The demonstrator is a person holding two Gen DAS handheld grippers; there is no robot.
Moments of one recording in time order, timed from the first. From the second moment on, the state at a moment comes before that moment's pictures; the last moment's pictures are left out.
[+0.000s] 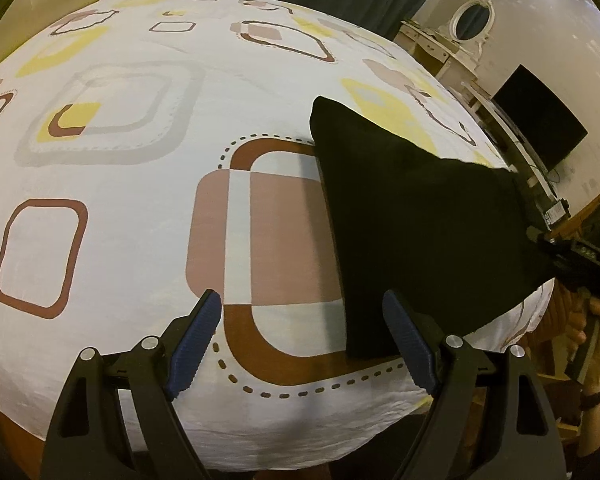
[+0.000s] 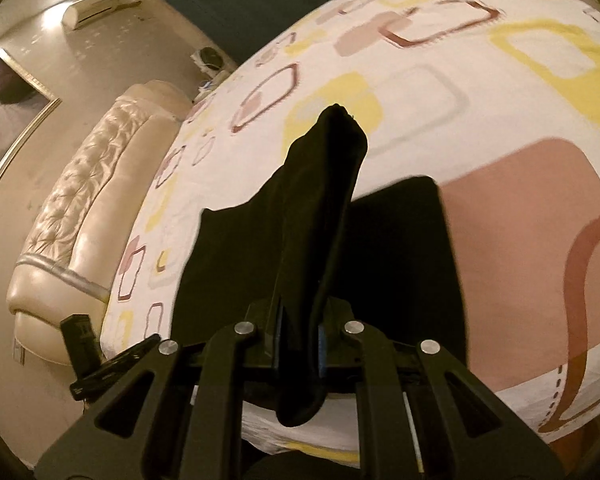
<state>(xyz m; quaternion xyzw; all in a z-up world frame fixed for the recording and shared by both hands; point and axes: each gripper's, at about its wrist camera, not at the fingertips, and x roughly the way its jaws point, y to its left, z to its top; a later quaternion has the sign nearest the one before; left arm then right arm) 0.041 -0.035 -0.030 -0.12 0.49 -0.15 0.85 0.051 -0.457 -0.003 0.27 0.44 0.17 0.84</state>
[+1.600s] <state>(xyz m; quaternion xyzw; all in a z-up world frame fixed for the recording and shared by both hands) 0.038 -0.057 -0.047 -0.14 0.51 -0.21 0.82 -0.035 -0.598 -0.073 0.50 0.34 0.12 0.78</state>
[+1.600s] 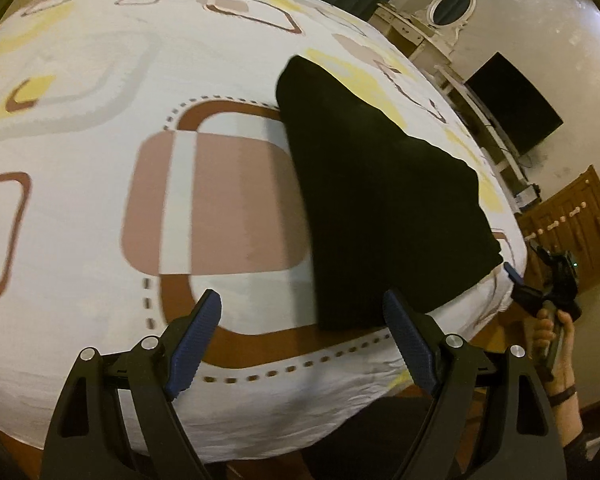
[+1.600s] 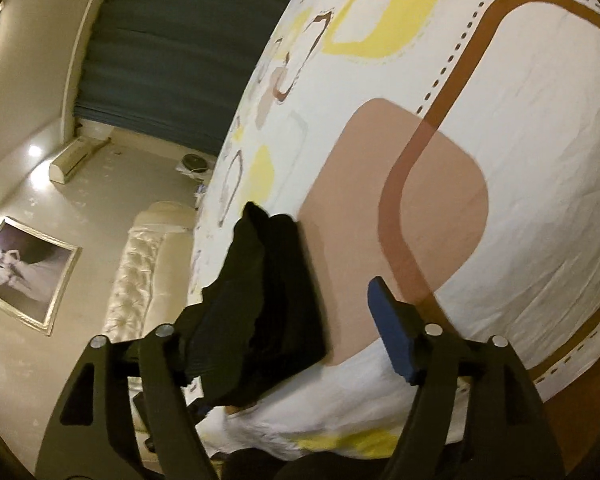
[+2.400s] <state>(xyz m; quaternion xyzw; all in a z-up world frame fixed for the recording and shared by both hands) 0.069 -0.097 -0.070 -0.19 0.52 -0.27 0.79 0.025 -0.501 -0.086 0.38 0.44 0.16 0.80</state>
